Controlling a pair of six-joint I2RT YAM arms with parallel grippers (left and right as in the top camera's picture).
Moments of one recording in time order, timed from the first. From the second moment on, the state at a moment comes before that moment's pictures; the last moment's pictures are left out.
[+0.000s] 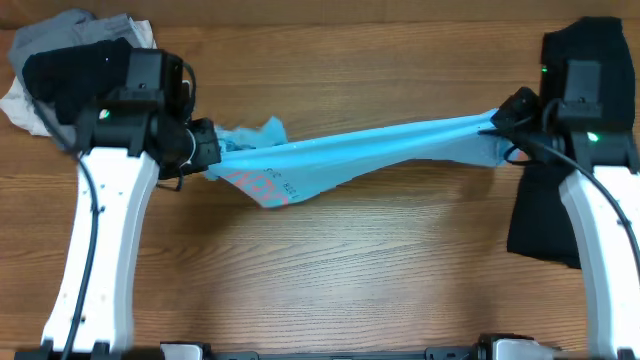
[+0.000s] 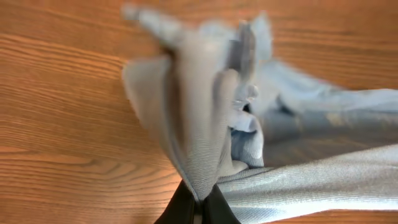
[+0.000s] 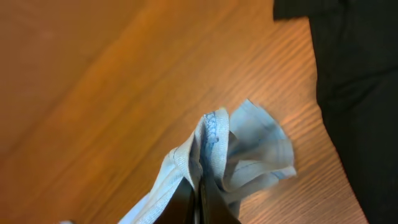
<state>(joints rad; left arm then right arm) -0.06 1.50 1.60 -1.31 0.04 -0.32 -0.04 1.39 1.39 -0.87 0.06 0.69</state>
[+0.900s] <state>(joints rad) -0.06 1.18 1.89 -1.35 -0.07 -0.32 -0.04 1.08 1.47 -0.82 0.03 0.70</state>
